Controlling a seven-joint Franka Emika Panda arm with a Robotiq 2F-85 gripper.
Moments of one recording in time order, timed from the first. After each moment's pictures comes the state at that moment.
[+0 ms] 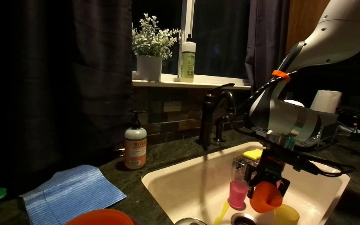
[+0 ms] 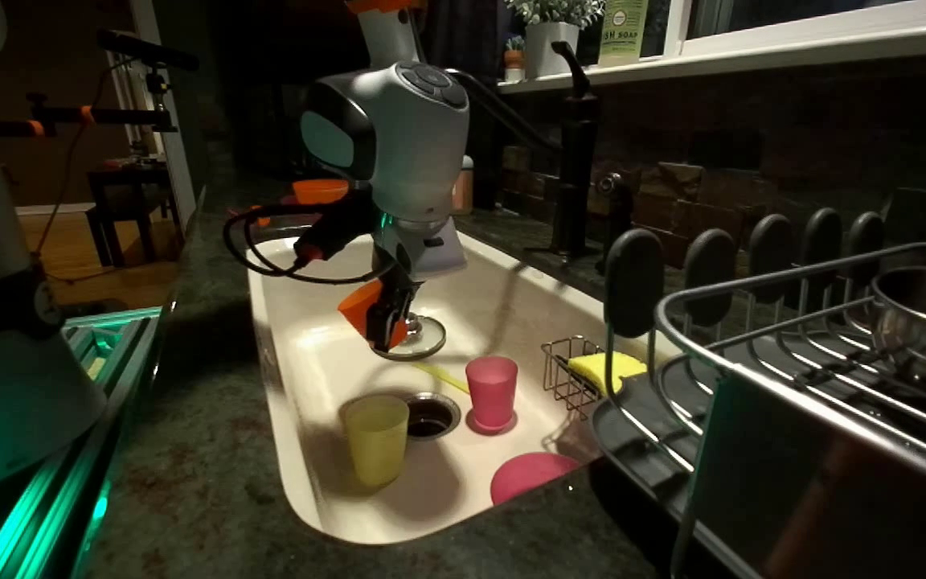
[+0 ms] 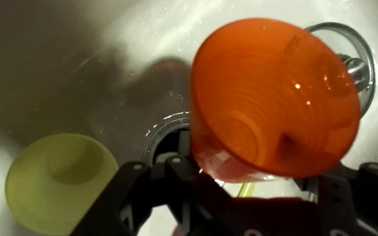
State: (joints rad) arm -0.06 0.28 0.24 -2.65 1.08 2.76 -0.25
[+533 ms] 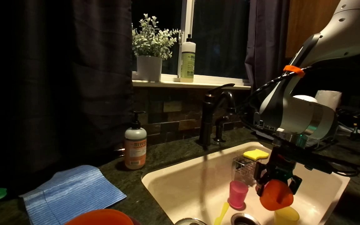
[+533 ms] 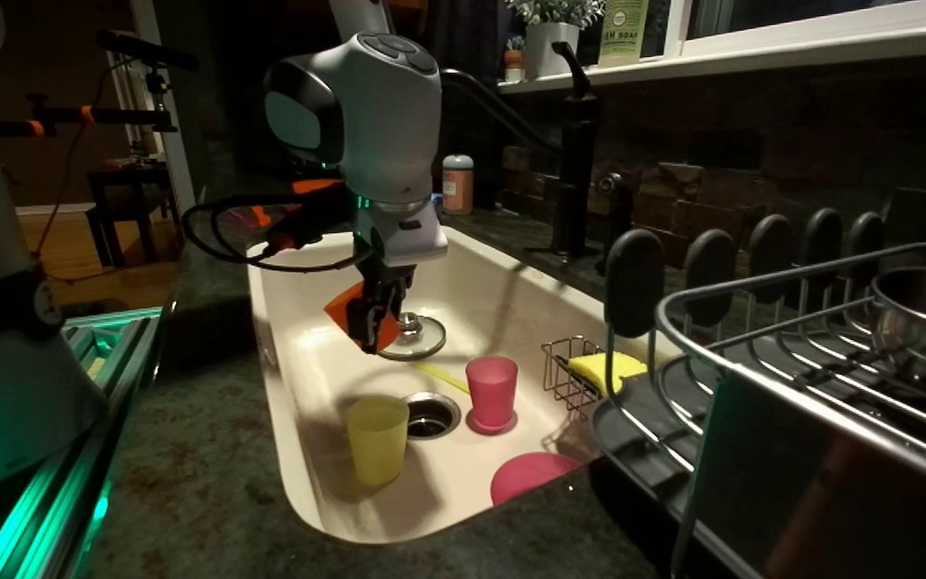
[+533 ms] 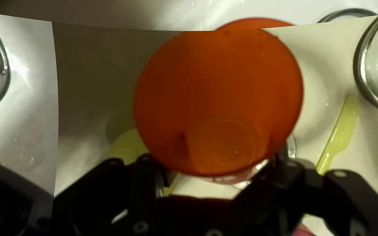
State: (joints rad) arm -0.04 0.18 0.23 -2.75 1.08 2.83 -0.20
